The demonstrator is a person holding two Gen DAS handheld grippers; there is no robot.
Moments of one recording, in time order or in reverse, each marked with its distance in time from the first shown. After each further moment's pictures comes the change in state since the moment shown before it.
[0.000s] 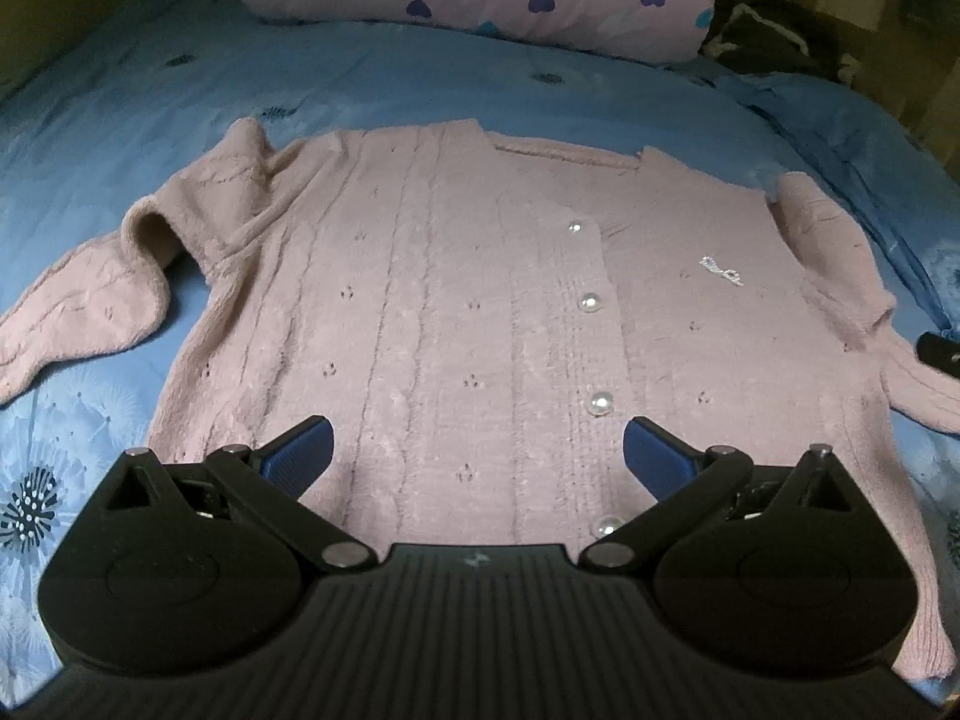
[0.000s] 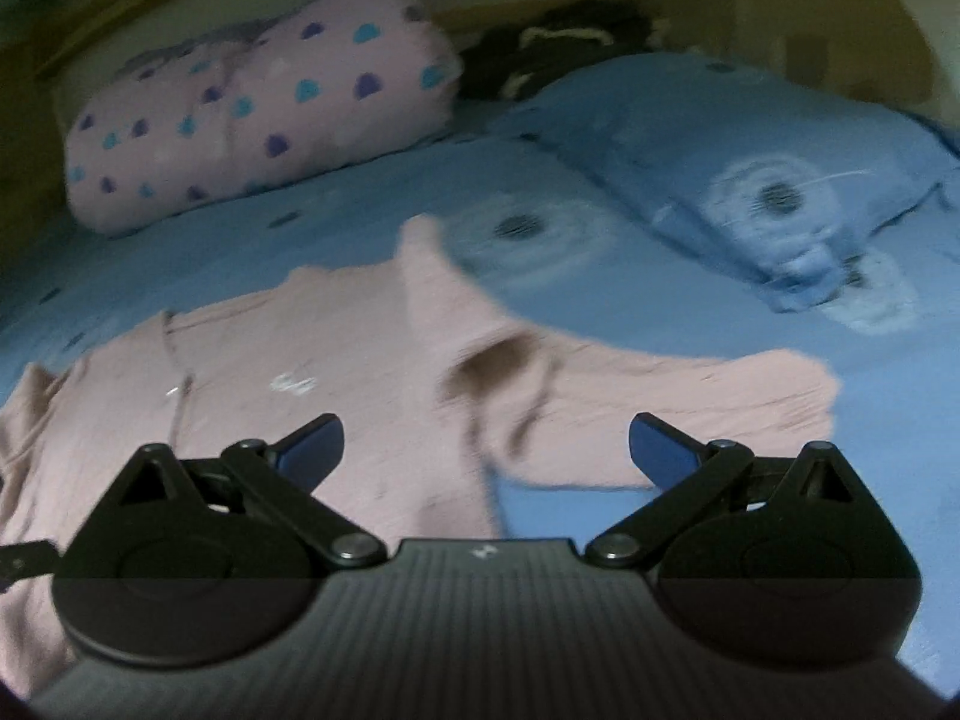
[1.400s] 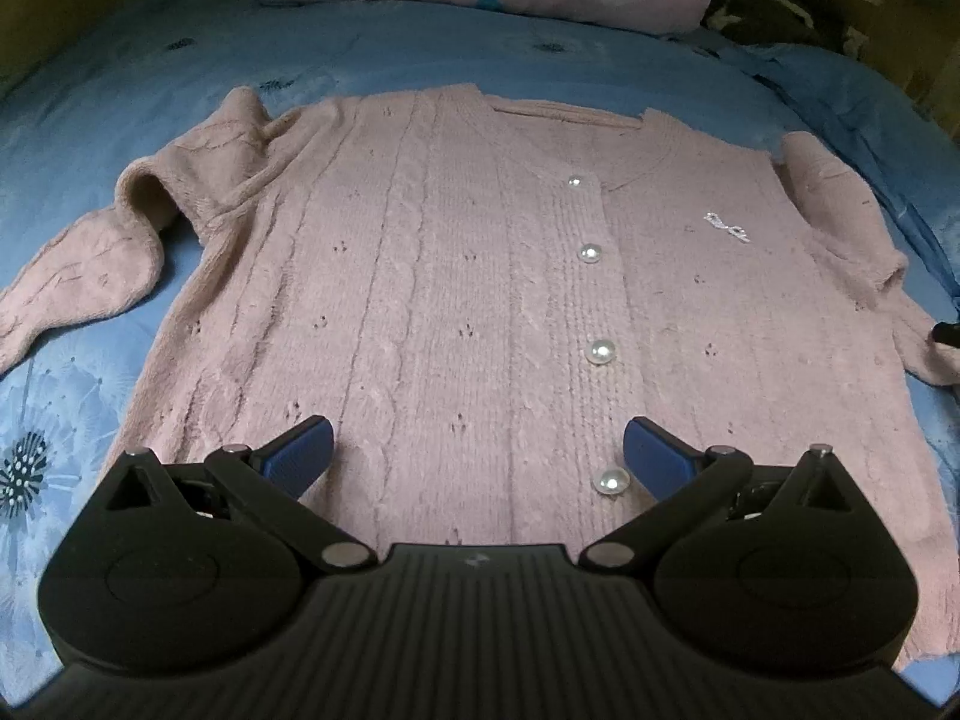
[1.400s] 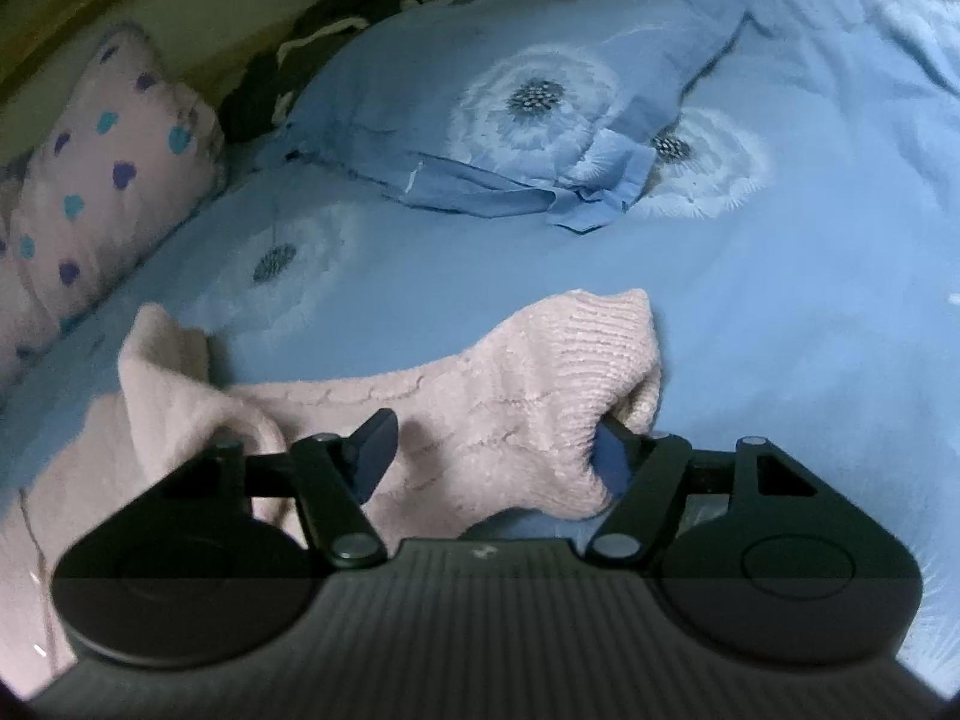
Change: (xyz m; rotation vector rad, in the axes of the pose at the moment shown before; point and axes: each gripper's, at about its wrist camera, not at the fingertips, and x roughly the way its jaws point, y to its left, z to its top) left arm 0.007 -0.009 -0.018 0.016 0.040 0.026; right arm 0.057 -0.086 -0.011 0.380 0.018 -0.232
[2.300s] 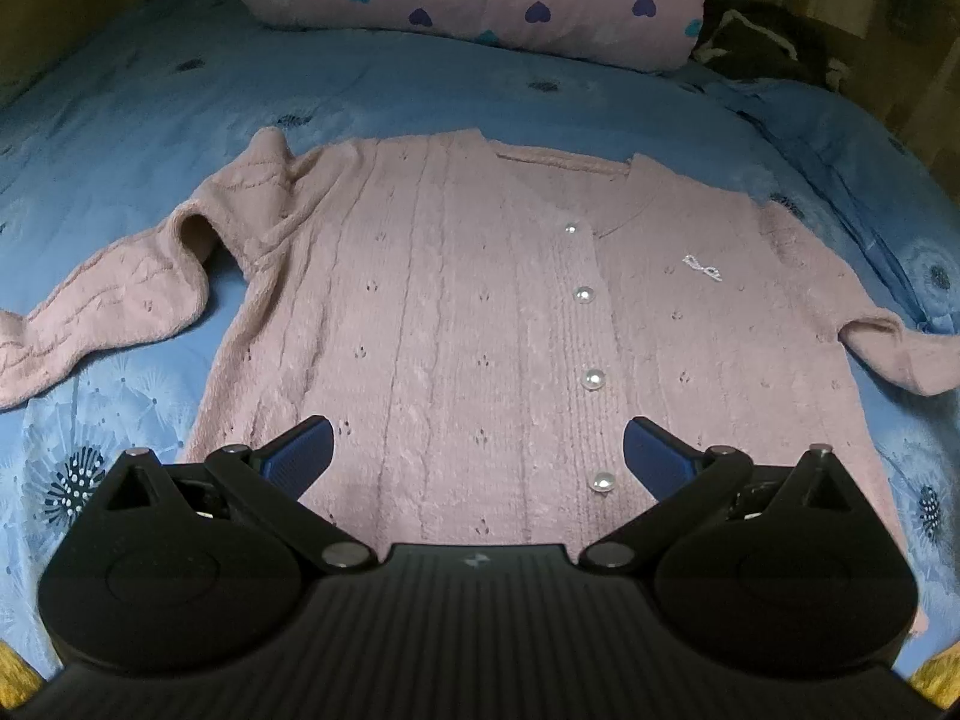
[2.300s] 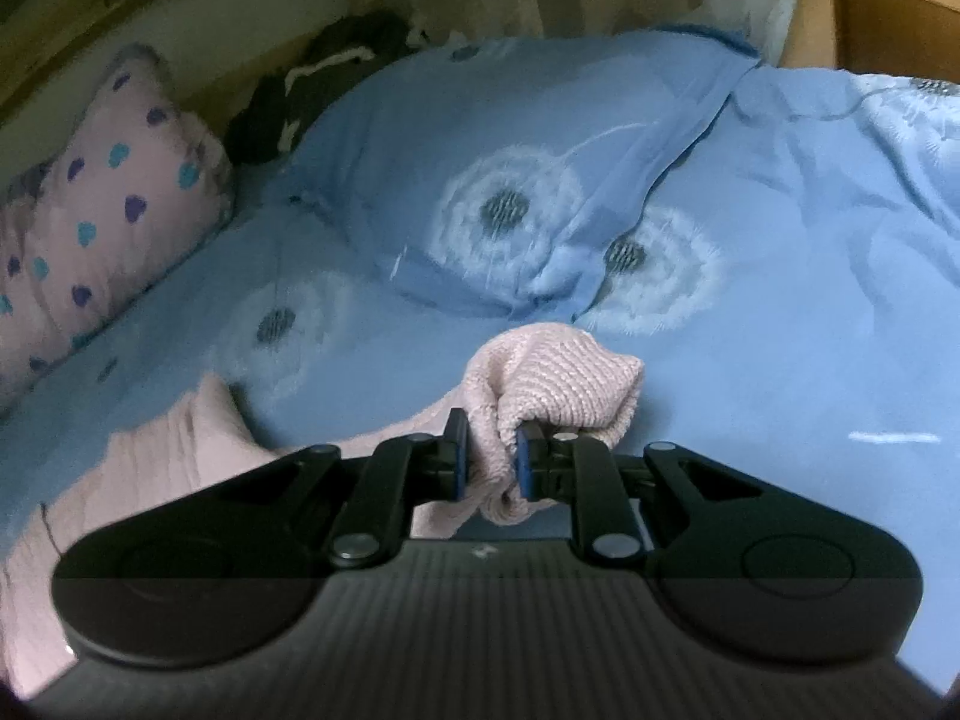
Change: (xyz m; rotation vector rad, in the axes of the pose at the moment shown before) left arm -0.046 0.019 0.009 -0.012 -0.036 -0.038; right arm -0.049 -0.031 0.061 -0.010 -0.021 0.012
